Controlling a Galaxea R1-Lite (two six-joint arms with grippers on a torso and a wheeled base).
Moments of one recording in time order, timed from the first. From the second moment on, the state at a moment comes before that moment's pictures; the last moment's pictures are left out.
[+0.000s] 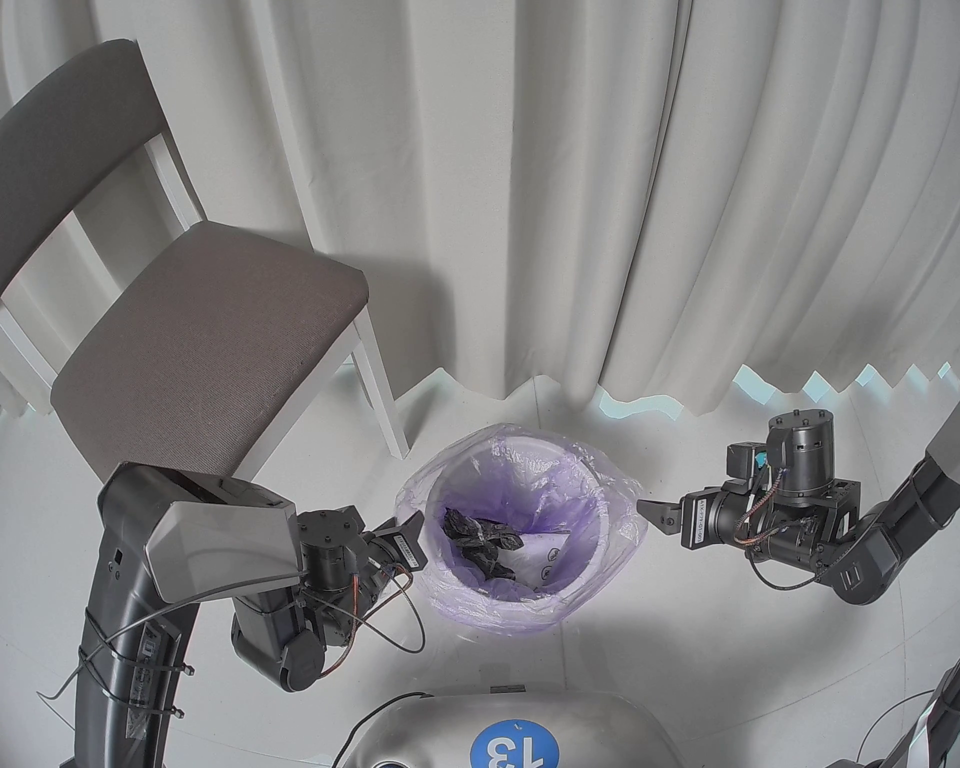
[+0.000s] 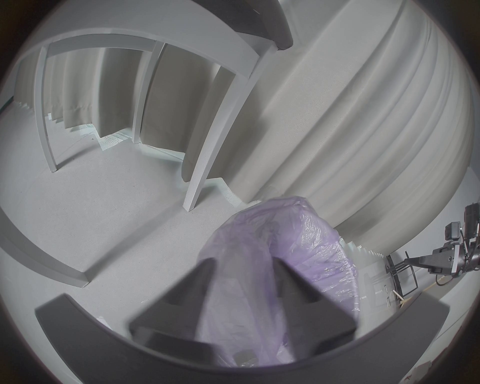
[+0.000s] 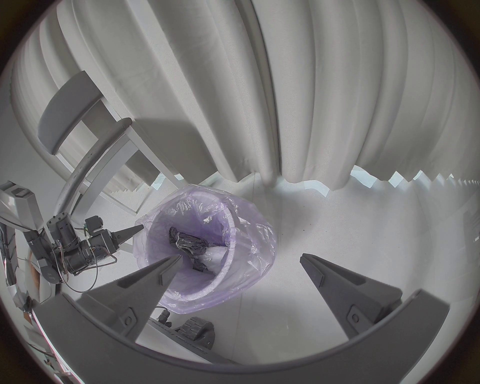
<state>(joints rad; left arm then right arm) -0.46 2.49 -0.70 -1.55 0.12 -0.52 0.38 1.91 -0.60 -0.82 -0.01 0.20</state>
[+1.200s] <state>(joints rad) -0.38 2.69 -0.94 -1.40 -0.06 -0.24 0.11 2.17 -0.70 -0.83 0.28 -0.04</state>
